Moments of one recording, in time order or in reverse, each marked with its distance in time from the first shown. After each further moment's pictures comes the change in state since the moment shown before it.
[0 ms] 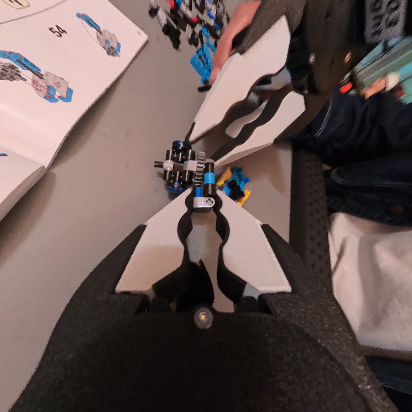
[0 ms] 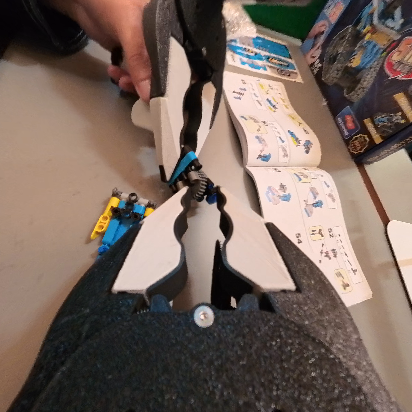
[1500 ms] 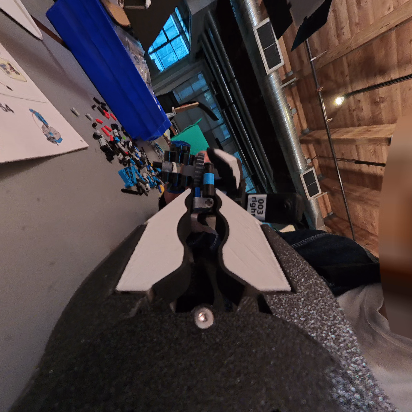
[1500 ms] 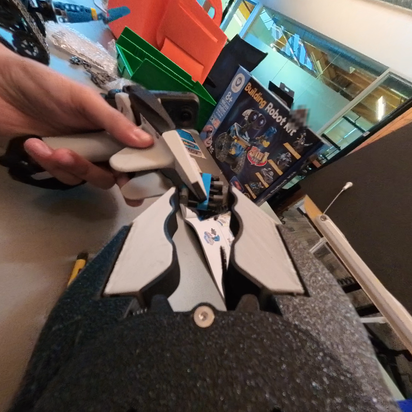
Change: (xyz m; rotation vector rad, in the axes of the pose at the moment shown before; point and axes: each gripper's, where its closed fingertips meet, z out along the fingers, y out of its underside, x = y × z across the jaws) left arm 0.052 -0.077 -0.025 0.617 0.390 -0.324; right arm 0.020 -0.068 -0.039 0.264 0.475 -0.187
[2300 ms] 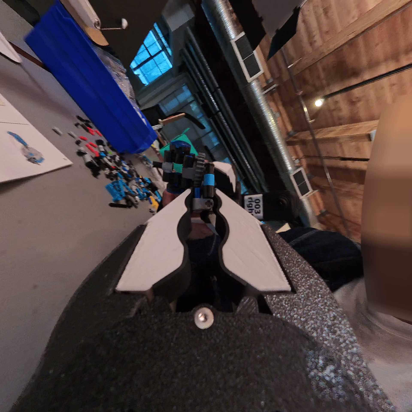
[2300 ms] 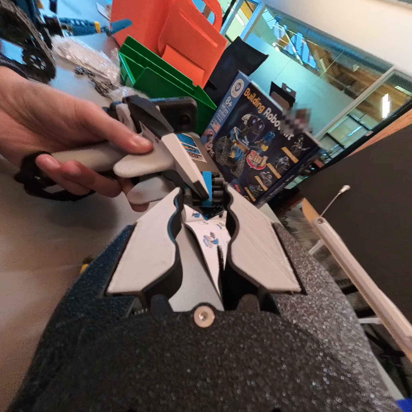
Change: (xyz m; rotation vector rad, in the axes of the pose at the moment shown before) left arm 0.014 -0.005 0.002 0.032 0.069 0.046; right arm 0.004 -0.012 -0.005 0.001 -0.008 0.014
